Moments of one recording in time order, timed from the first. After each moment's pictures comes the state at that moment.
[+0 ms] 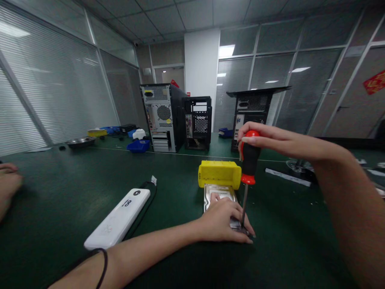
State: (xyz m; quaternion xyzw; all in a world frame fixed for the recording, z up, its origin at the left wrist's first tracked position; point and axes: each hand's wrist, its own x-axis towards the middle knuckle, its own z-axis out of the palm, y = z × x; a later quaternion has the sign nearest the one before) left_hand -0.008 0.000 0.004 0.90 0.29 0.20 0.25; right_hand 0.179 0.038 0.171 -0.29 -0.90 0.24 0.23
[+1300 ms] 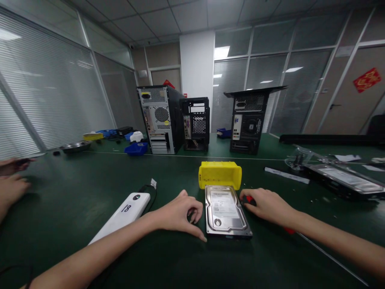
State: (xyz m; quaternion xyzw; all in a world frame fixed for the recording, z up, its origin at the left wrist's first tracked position) left_hand -0.105 0.001 0.020 0.89 0.38 0.09 0.24; right_hand 0.184 0.037 0.015 -0.55 -0.83 0.07 0.04
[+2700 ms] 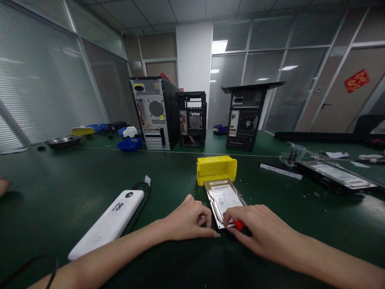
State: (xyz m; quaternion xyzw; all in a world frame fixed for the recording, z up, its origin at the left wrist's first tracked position) left_hand -0.070 -0.003 0.005 0.89 0.39 0.10 0.22; right_hand 0.145 -0.033 0.034 -0.41 -0.90 0.12 0.07
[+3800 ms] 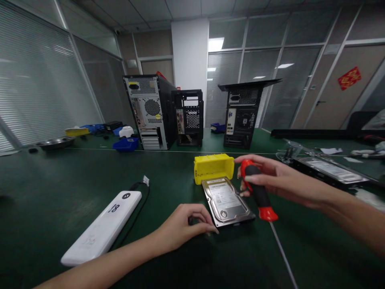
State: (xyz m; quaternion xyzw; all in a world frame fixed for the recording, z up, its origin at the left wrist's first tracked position) left_hand -0.075 -0.024 0.002 0.74 0.37 0.26 0.50; right_hand 0.186 0.004 0.095 -0.38 -0.64 0.60 0.30
